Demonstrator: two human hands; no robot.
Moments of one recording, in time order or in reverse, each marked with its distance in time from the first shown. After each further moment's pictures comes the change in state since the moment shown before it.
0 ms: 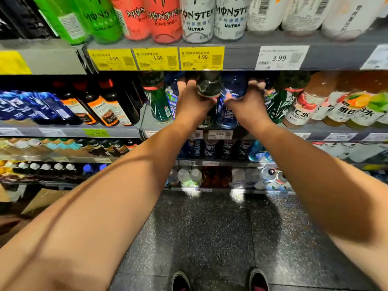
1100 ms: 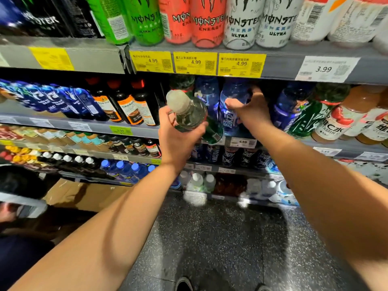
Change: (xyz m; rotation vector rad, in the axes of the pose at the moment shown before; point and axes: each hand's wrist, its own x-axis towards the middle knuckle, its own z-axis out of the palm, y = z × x) left_hand -0.069 -0.069 -0.062 -0.459 0.301 0.063; right_hand 0.013 -0.026 0.054 0.202 -0.033 0.061
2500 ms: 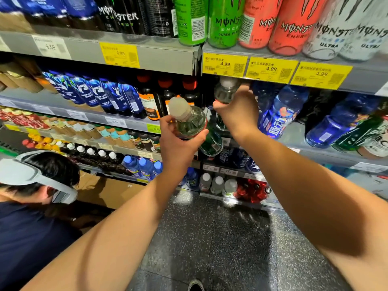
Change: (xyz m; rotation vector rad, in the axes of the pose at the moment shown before) left_hand 0.021 -0.025 -0.114 0.123 0.144 -0.217; right_hand -0.034 -0.085 0.135 -0.443 0.076 -0.166
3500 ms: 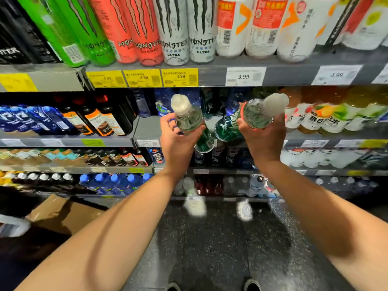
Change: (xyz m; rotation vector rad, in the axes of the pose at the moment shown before) left_hand -0.108 0.068 0.180 -0.240 -0.178 0.046; right_hand -0.059 0.221 -0.190 0.423 0.434 0.127
